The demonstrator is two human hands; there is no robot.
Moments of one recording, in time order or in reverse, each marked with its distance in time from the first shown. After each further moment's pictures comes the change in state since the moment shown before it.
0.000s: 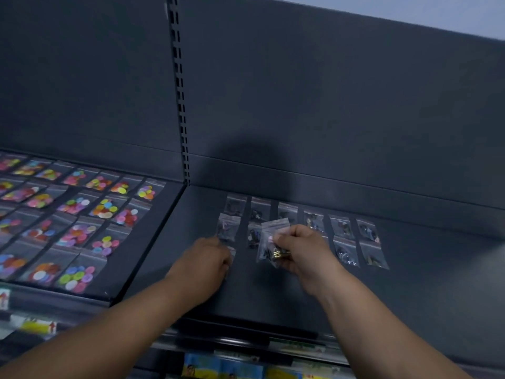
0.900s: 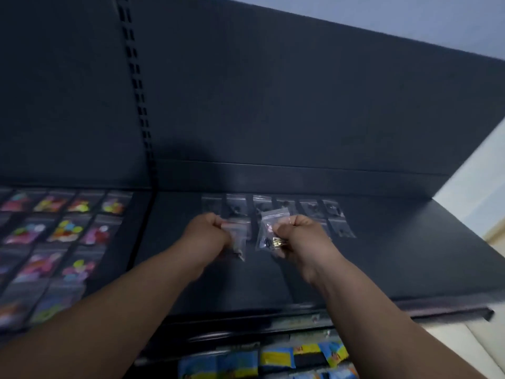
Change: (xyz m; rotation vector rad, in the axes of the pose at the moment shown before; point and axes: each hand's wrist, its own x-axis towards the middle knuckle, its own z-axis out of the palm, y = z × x) left_hand 0.026 0.032 -0.040 -0.972 -0.101 -0.472; right_hand -0.034 -0.007 0.000 0.080 0.221 -0.019
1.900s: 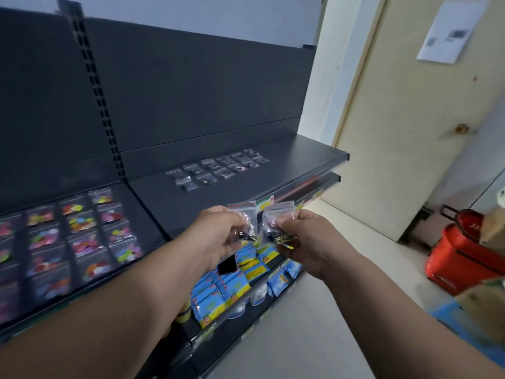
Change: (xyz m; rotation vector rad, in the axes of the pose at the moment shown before) left_hand -0.191 -0.058 -0.115 -0.115 -0.622 -0.020; right_hand -0.316 0.084 0.118 0.270 0.480 -0.101
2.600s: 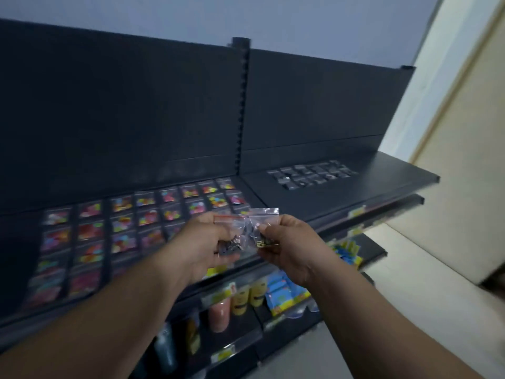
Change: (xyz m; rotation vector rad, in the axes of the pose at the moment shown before) left_hand -0.123 -0.005 -0.240 -0.129 0.136 0.056; right_hand -0.089 0.056 0.232 -0.029 -0.356 0.034
